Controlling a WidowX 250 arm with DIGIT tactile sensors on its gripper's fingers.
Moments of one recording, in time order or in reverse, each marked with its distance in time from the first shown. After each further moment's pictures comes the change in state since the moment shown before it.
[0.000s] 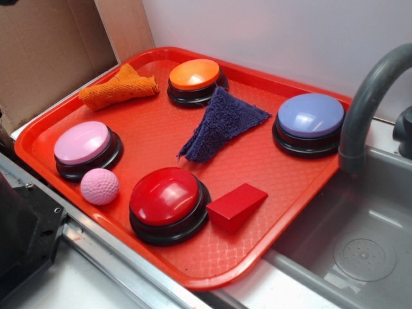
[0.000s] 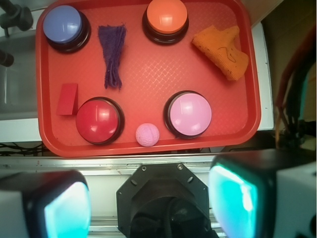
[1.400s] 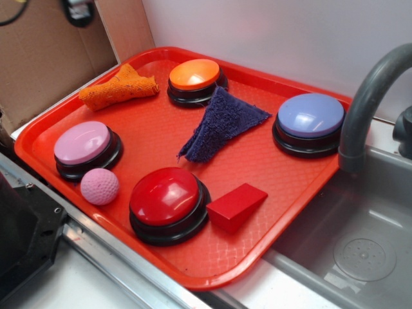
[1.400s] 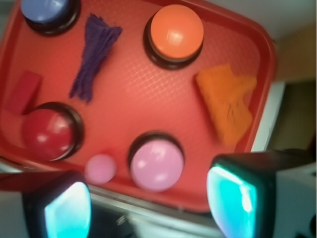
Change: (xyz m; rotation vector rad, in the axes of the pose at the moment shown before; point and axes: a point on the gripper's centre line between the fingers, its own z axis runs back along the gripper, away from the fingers) arm 0.092 0.052 -0.072 0.052 0.134 -0.400
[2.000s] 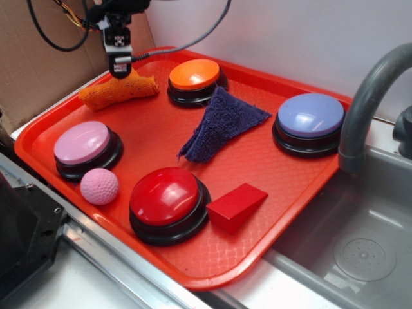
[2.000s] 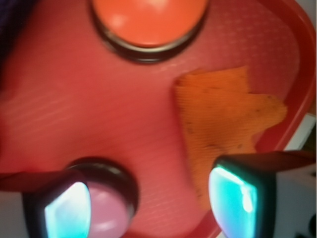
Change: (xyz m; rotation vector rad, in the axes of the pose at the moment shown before) arm 0.028 0.061 -0.092 -0.002 0.152 -0.091
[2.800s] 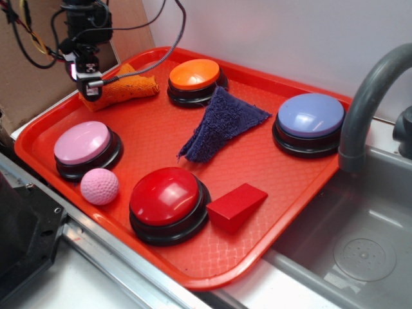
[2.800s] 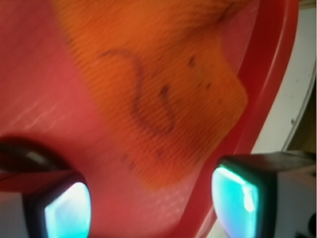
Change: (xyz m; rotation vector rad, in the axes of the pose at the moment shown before) arm -0.036 0.043 -0.054 -0.090 0.036 0.152
